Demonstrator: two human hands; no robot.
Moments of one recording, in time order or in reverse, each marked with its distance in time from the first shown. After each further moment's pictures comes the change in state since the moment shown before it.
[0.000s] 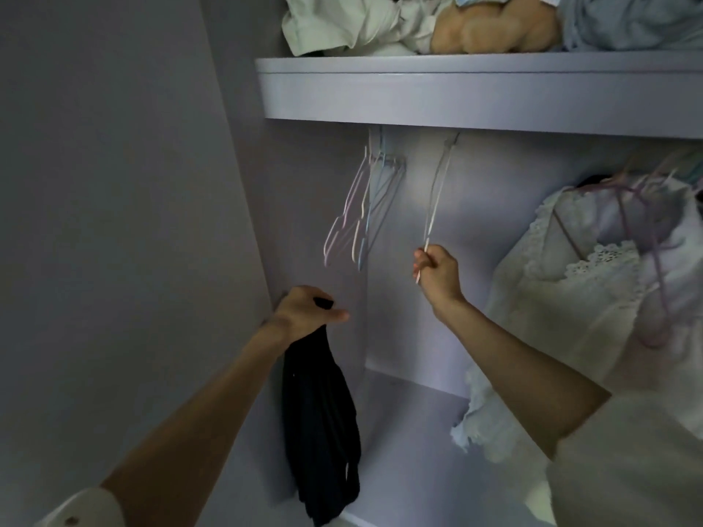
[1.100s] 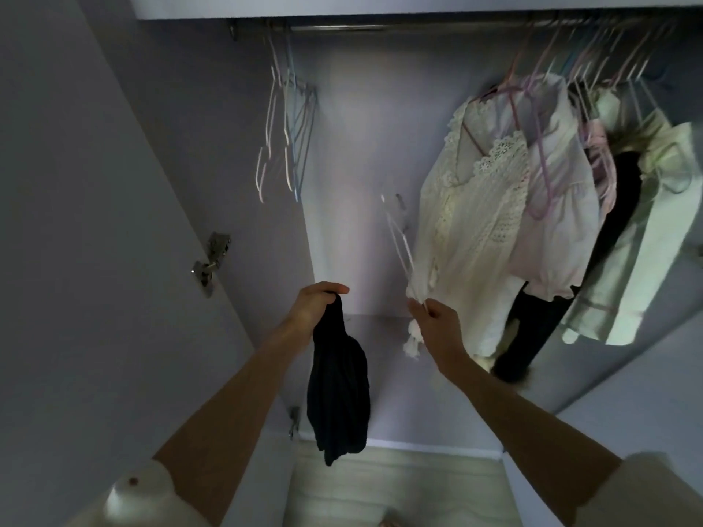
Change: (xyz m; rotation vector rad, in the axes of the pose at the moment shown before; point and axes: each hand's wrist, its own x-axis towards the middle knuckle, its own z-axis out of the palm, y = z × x) left_hand -0.063 -0.027 0.105 -0.460 -0.286 -0.169; right_hand -0.188 0.081 -0.098 -0.113 0.113 0.300
